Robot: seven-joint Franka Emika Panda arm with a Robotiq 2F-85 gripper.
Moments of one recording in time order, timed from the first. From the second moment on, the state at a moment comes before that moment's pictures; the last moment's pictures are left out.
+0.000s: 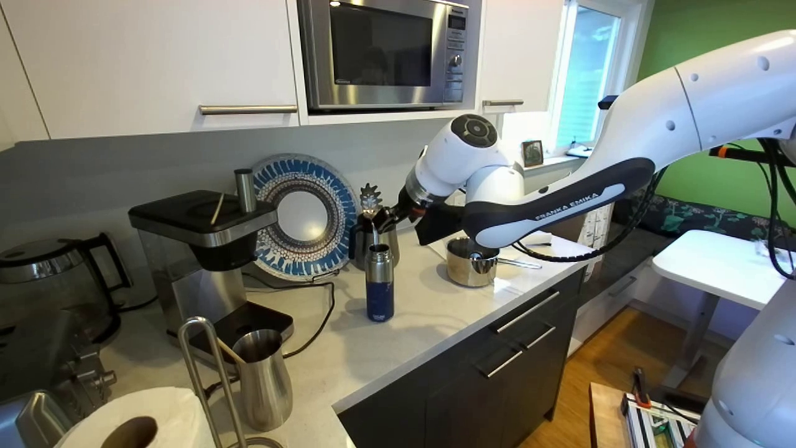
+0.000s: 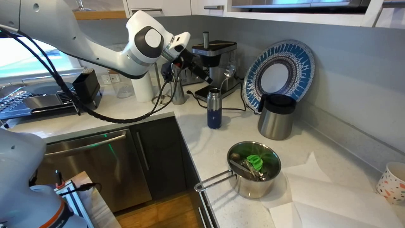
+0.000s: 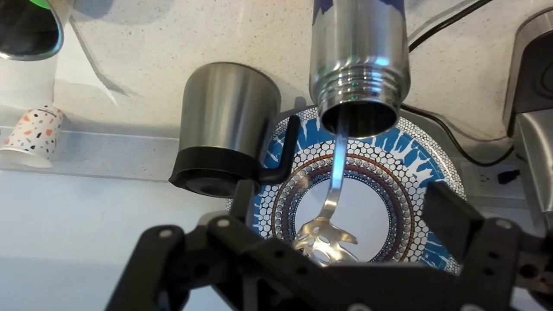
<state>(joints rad) -0.54 -0.17 0.41 -2.17 -0.69 2.70 0.88</state>
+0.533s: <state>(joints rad) -0.56 -0.13 0.43 -2.13 -0.84 2.66 1.10</state>
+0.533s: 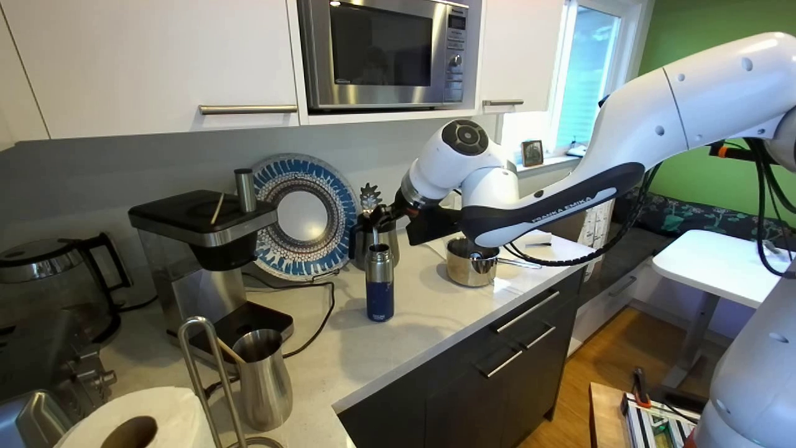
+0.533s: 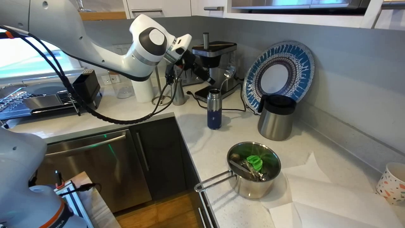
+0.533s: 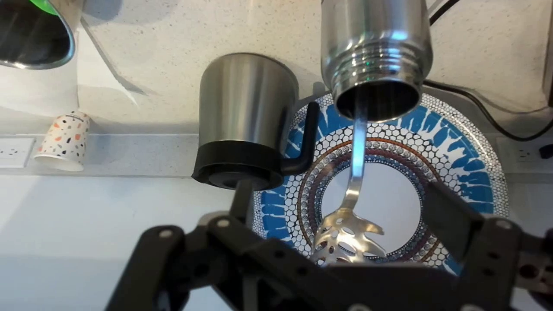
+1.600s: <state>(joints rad) -0.56 0.06 0.43 -2.00 -1.00 2.66 1.25</state>
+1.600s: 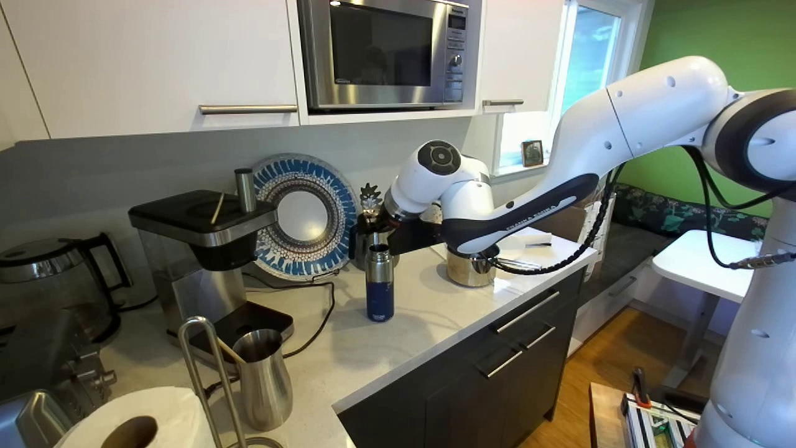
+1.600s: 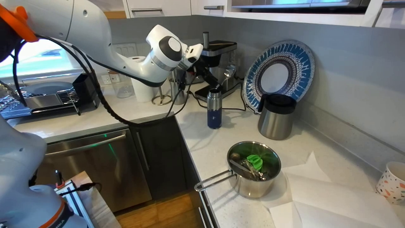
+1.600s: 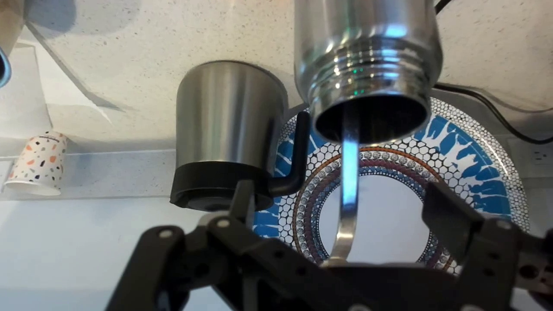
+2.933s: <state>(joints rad) -0.55 0.13 0.43 -1.94 -1.07 2.64 1.31</state>
